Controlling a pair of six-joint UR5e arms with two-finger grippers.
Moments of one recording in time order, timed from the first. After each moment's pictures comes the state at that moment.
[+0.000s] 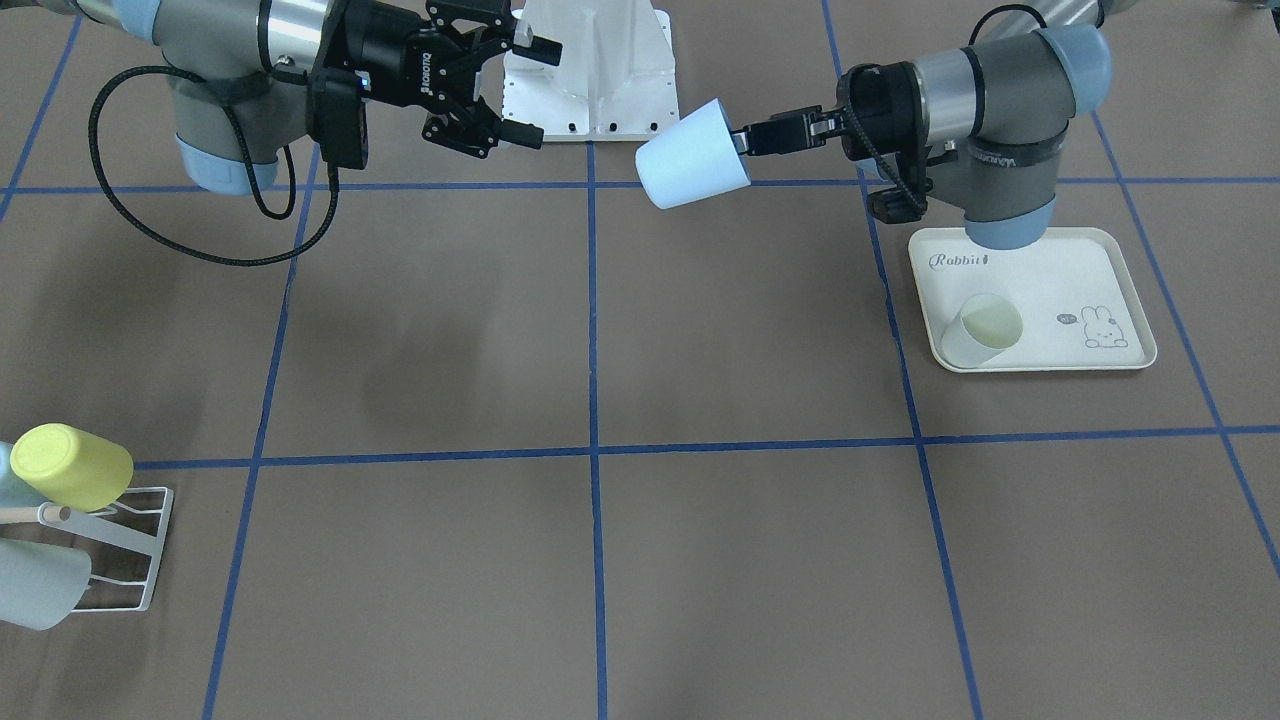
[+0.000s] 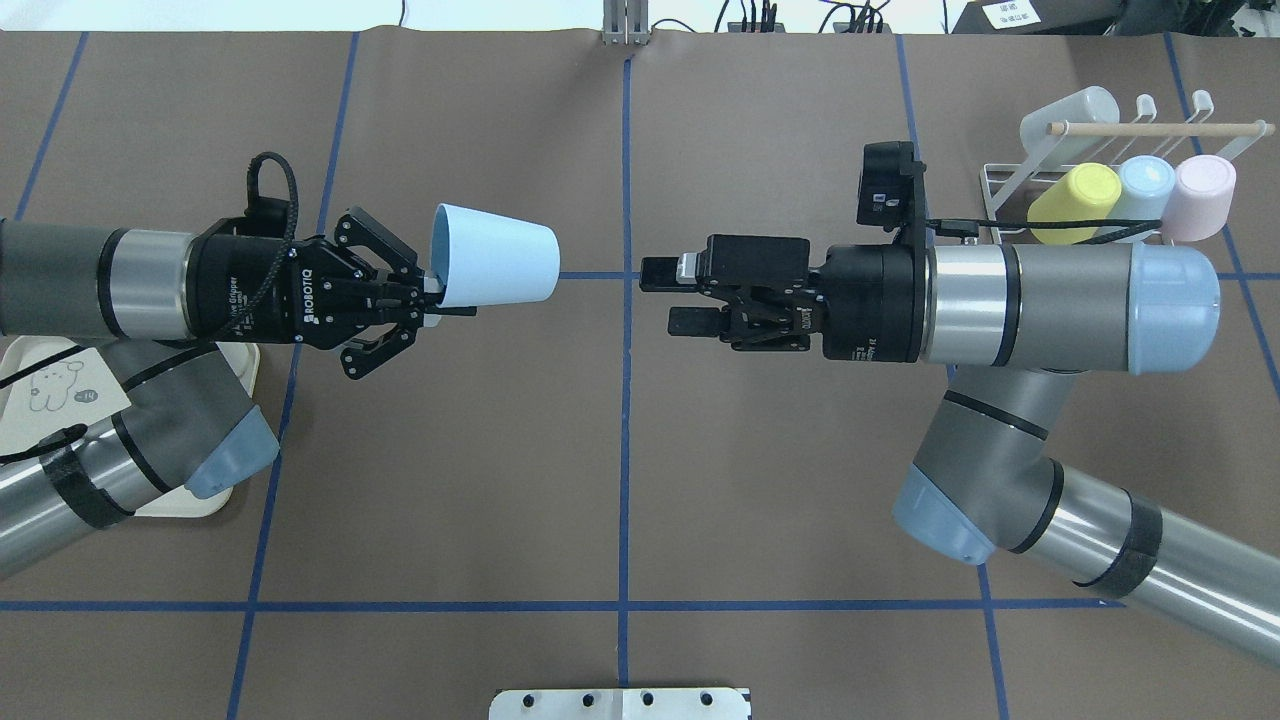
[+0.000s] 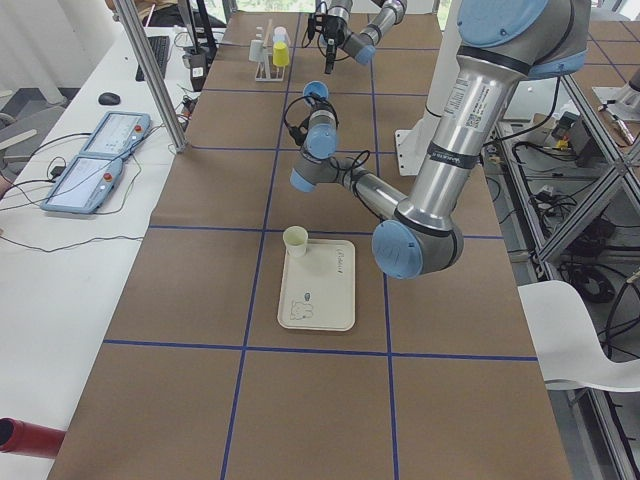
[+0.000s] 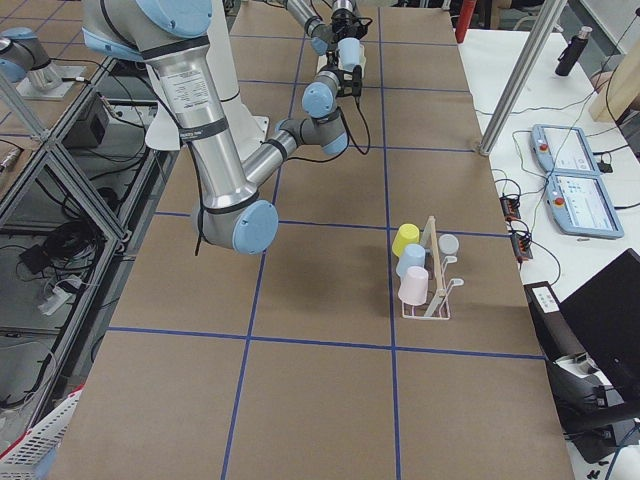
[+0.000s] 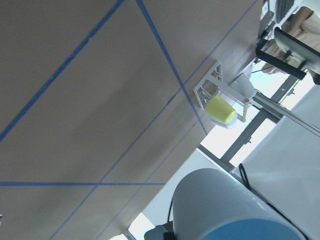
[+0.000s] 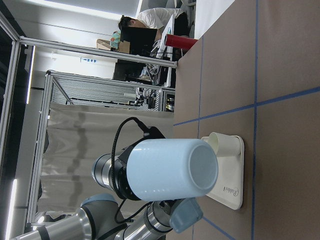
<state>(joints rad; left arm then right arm) -0.73 -1.98 -1.57 -3.46 -2.08 -2.78 0.61 -1.14 1.76 -0.04 1.94 1.81</state>
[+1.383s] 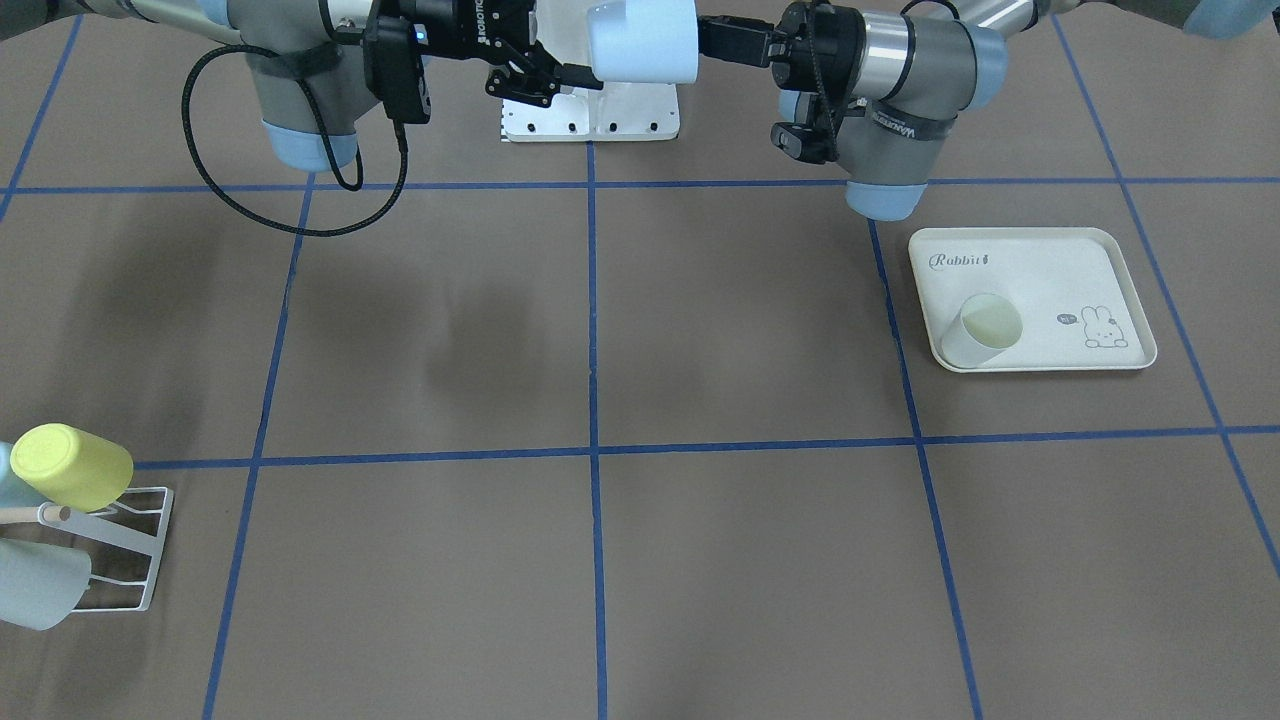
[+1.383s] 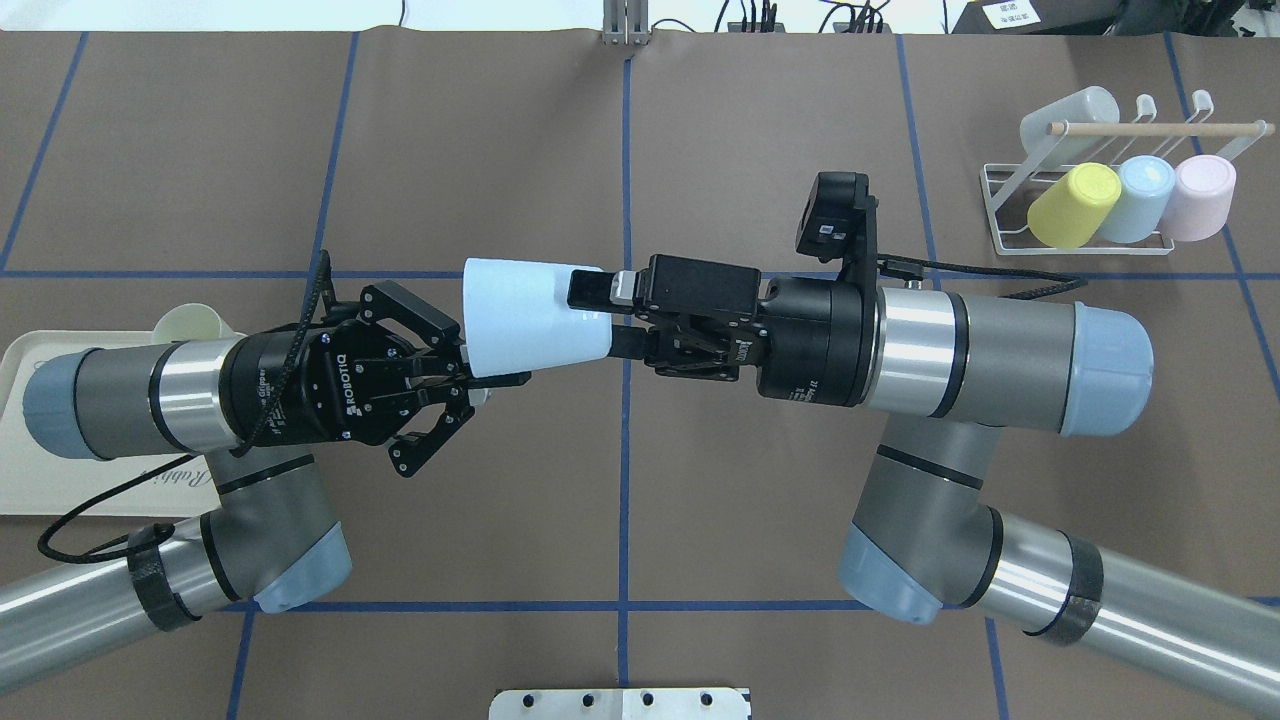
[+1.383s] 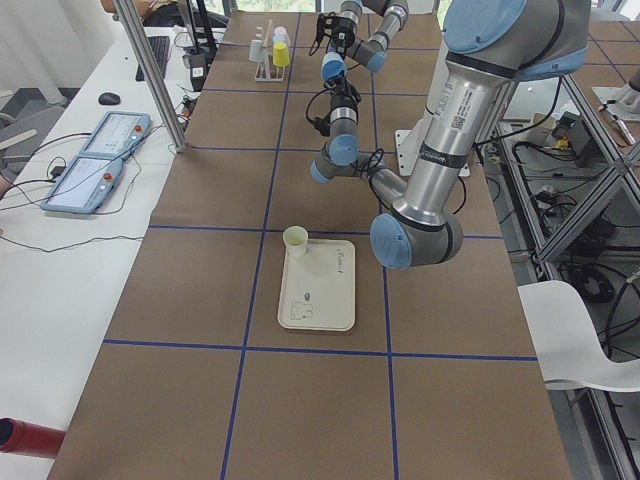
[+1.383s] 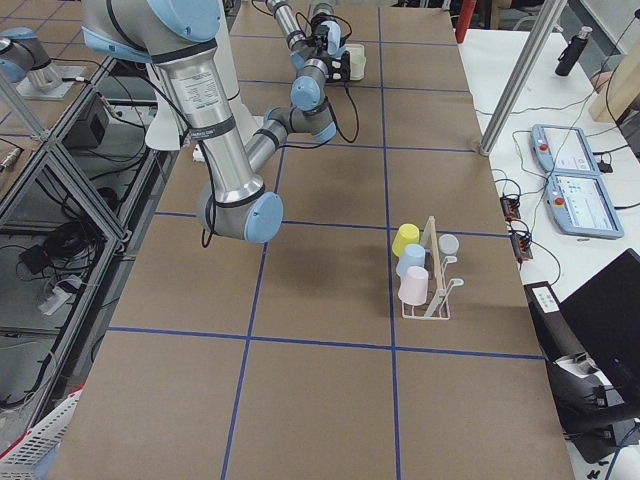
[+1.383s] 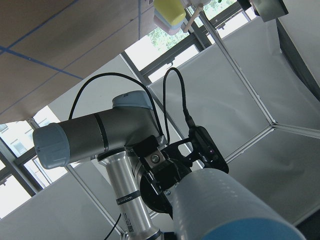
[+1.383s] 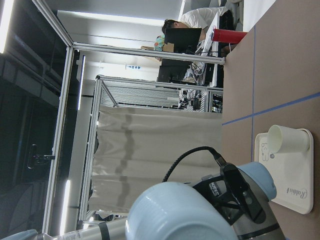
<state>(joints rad) -0.51 -2.02 -1.59 -3.69 -1.82 -2.95 0.51 -1.07 1.76 0.04 1.79 1.81</state>
